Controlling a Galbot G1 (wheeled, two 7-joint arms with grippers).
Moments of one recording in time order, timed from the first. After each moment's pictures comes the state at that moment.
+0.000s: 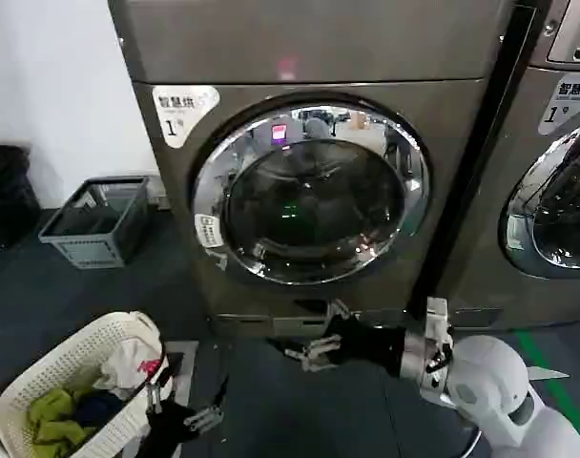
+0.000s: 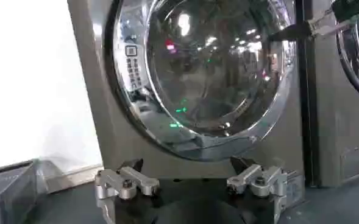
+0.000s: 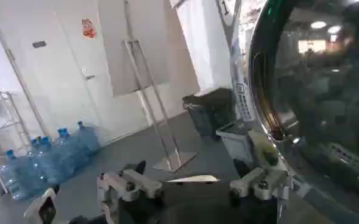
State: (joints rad) left arm 1.87 -1.41 -0.64 -2.22 -0.02 -0.13 0.21; right arm -0.94 0.97 0.26 2.13 0.87 -0.61 -0.56
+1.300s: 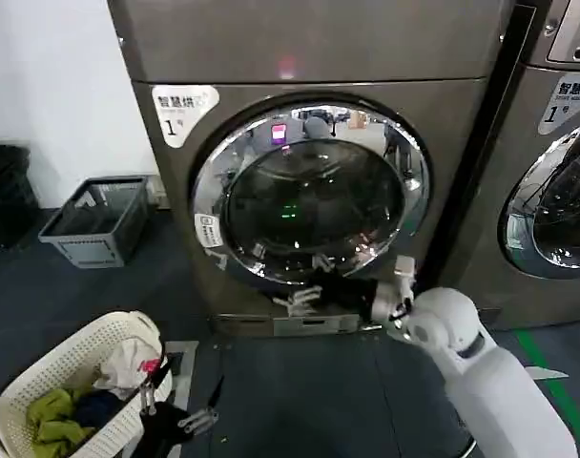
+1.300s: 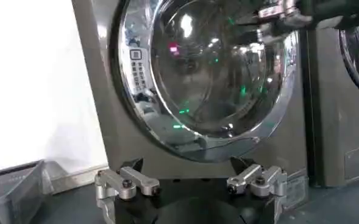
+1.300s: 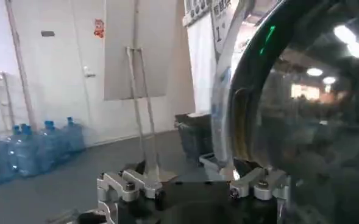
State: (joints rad) left arm 1.90 -1.41 -0.66 -2.25 -0.03 -0.14 0.22; right arm -0.52 1.11 -0.02 1.70 0.71 -0.38 -0.63
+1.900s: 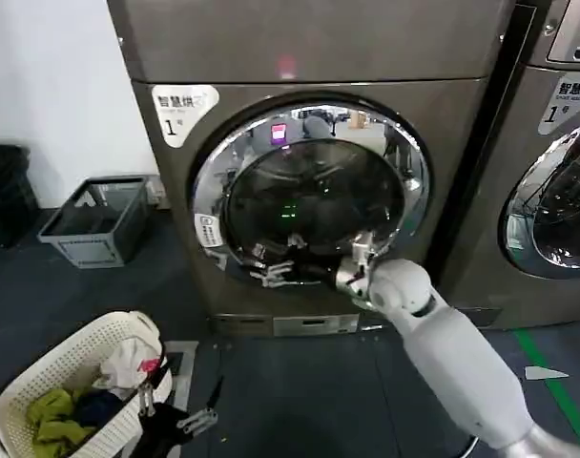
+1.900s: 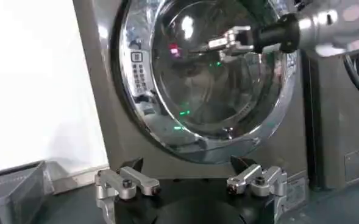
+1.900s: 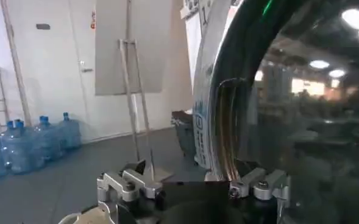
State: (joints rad) left arm 1.91 -1.42 -0.67 -2.27 -0.03 -0.13 0.22; right arm -0.39 1.25 -0.14 1.51 0.69 -0.36 -0.63
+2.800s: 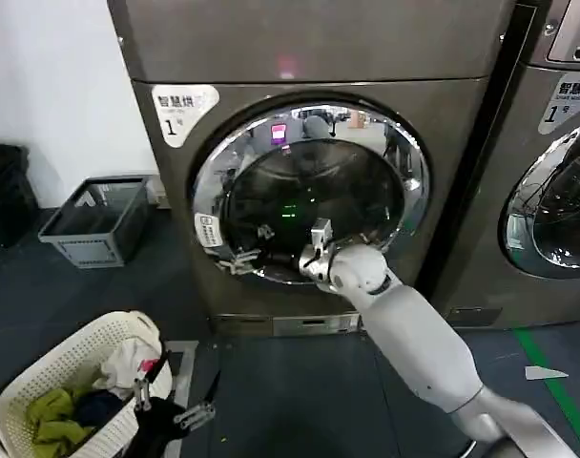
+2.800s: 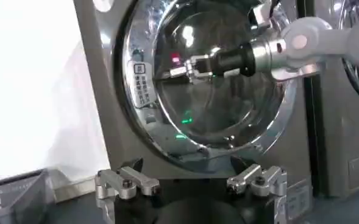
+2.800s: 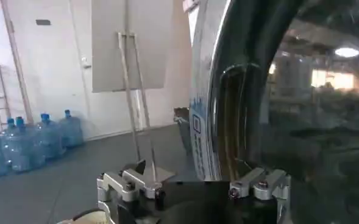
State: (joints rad) left arm 1.91 -1.42 -0.67 -2.31 -0.03 -0.12 0.22; right arm -0.29 1.34 -0.22 1.36 0.68 -0.33 -0.60
